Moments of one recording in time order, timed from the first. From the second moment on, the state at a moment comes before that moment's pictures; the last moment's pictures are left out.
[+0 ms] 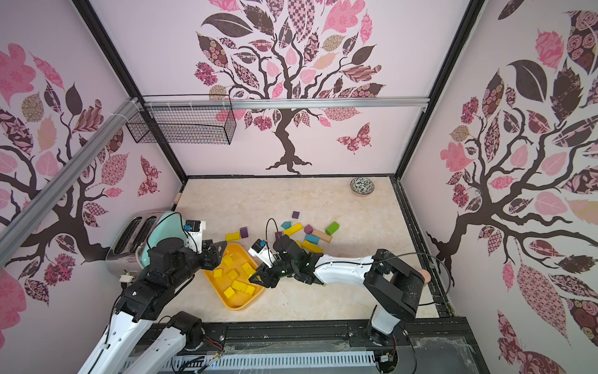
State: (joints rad) left arm -0.36 0.58 0.73 -0.65 -0.02 -0.21; right arm 1.01 1.62 0.86 0.23 -0.53 0.28
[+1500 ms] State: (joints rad) left arm -0.23 0.61 0.72 -0.67 -0.07 -0.21; right arm 1.03 1.51 0.77 0.32 -0.26 0.23
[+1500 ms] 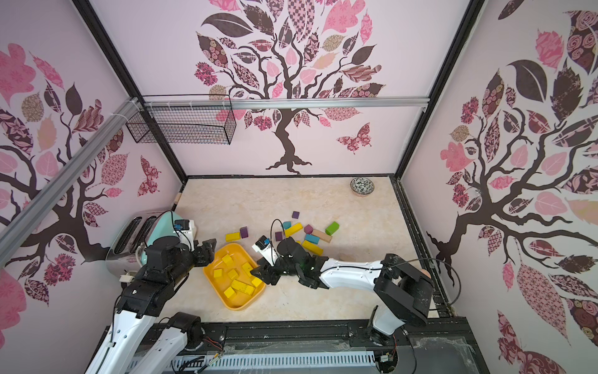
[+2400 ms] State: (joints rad) left arm -0.53 1.40 1.02 -0.50 0.15 -0.37; right arm 0.77 0.98 0.31 0.42 0.19 0.40
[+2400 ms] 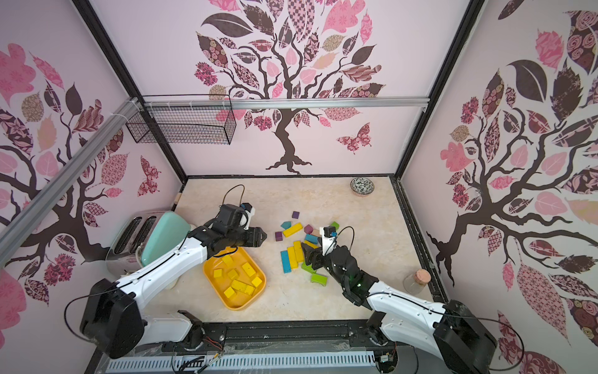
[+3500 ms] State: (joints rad) left arm -0.71 2.16 1.66 -0.80 0.24 -0.27; right arm 0.77 0.84 0.10 0.55 0.39 0.39
